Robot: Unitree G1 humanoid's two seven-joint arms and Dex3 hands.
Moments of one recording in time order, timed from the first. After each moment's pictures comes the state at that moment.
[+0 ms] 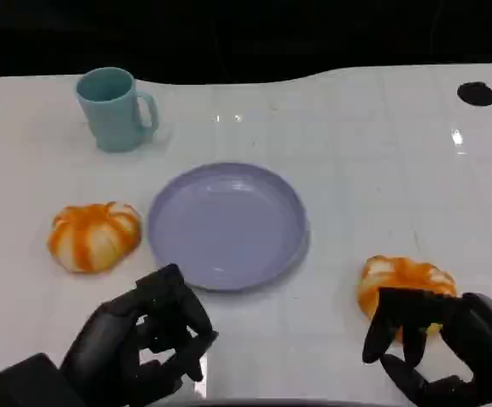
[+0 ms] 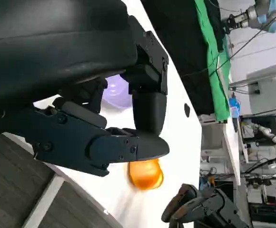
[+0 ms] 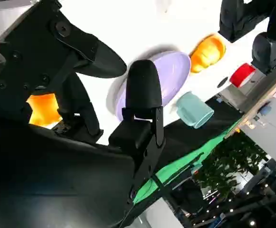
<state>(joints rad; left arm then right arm) 0.25 0.13 -0.11 -0.22 -0.12 -0.14 -0.31 0.20 -0.27 0.10 -0.20 -0.33 -0.39 0.14</state>
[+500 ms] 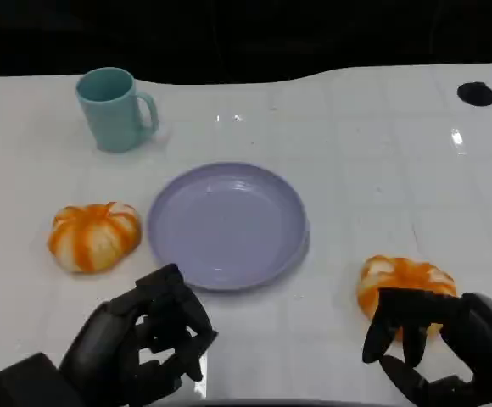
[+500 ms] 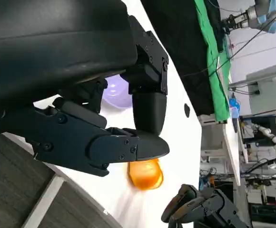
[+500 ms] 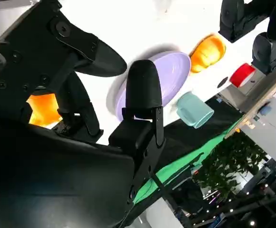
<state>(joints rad) 0.25 0.12 -0.11 -0.22 -0.12 -0.14 -0.31 0.20 -0.27 0.10 -0.20 -0.33 -0.39 0.14</state>
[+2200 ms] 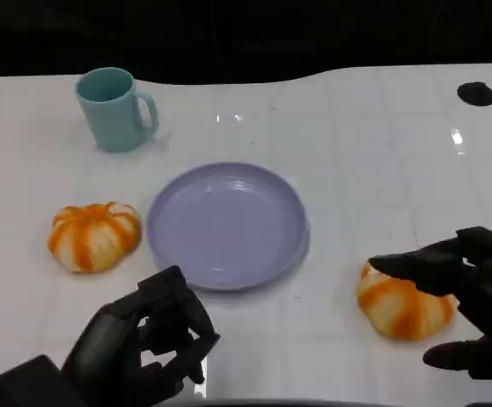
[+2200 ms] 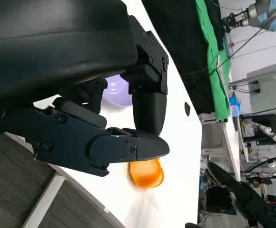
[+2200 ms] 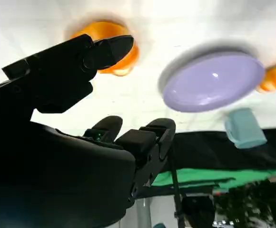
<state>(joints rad) 0.25 0.13 -0.11 -0.23 -0.12 -0.14 -0.31 0.19 -0.45 0.05 -0.63 -0.69 0.01 0.40</state>
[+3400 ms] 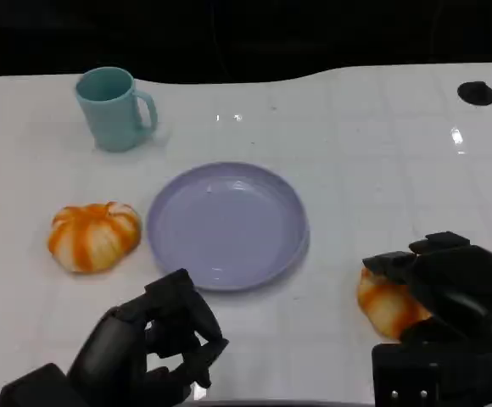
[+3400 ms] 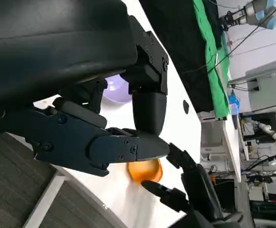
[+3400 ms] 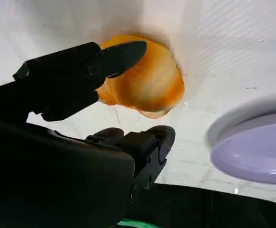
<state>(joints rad) 0.27 0.11 -0.13 -0.27 -0.09 -0.13 -0.30 -0.14 -0.38 0.33 -0.02 -0.95 0.08 0.23</state>
